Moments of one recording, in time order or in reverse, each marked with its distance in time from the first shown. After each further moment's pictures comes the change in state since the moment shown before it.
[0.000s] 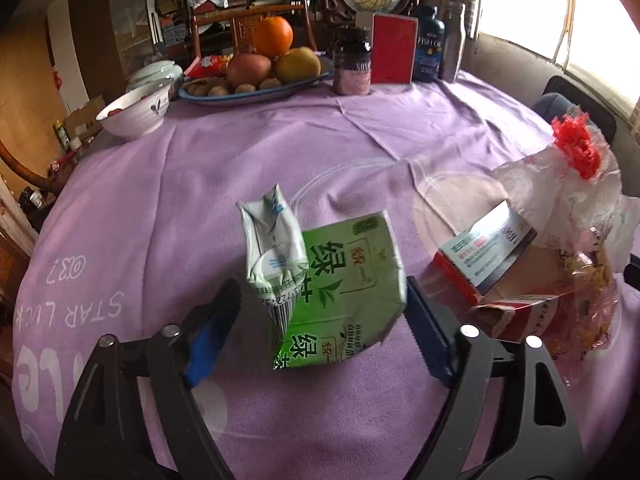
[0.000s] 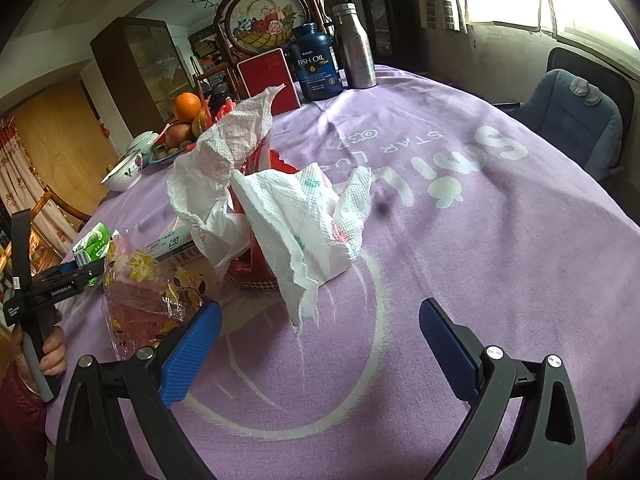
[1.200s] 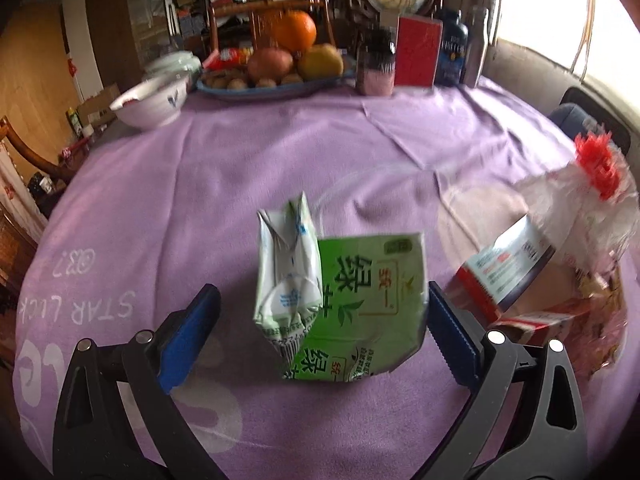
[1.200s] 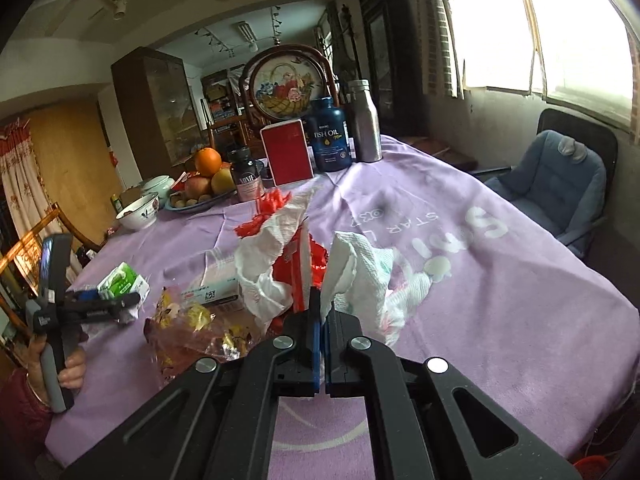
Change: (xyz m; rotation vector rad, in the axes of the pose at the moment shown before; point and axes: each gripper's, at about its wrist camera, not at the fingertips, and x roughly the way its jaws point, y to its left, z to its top) left arm -0.003 0.011 0.006 -0.059 -0.035 0.030; right arm -0.062 0.032 0.006 -0.074 -0.227 -0.022
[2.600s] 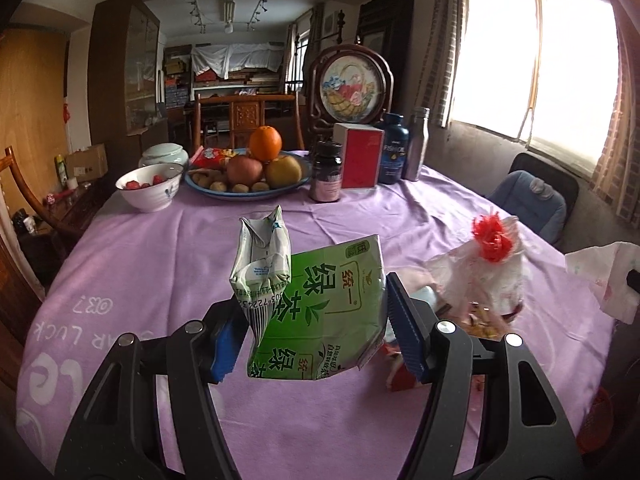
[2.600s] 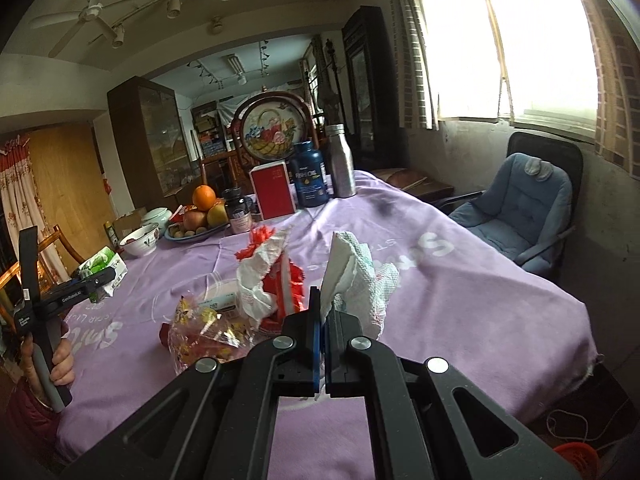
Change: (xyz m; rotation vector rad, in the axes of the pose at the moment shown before) left arm -0.104 -0.025 -0.007 0.006 -0.314 -0.142; right arm -0.099 -0.032 -0.014 0.039 -0.135 -0.078
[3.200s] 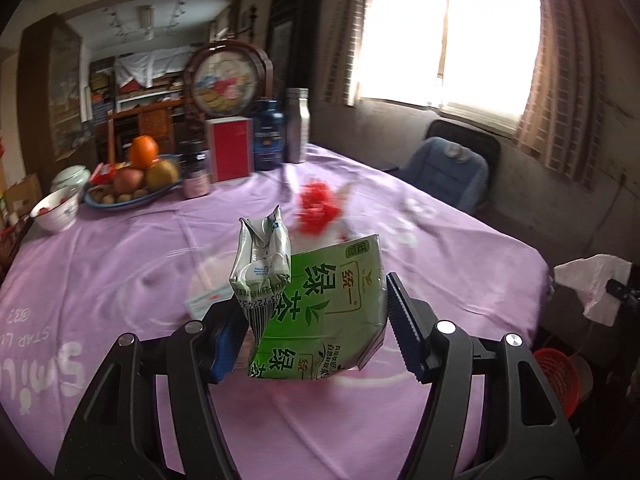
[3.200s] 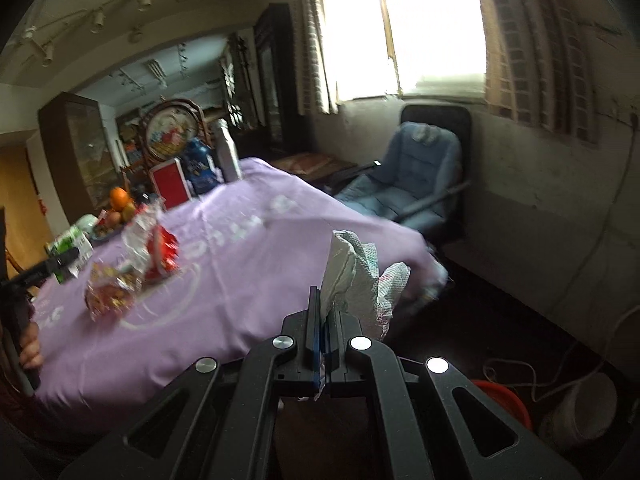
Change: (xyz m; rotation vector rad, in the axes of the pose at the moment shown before) left arm -0.016 -0.158 -0.024 0.173 0.035 -0.245; right arm -0.094 -0.136 -0.071 0.129 0.081 -0.285
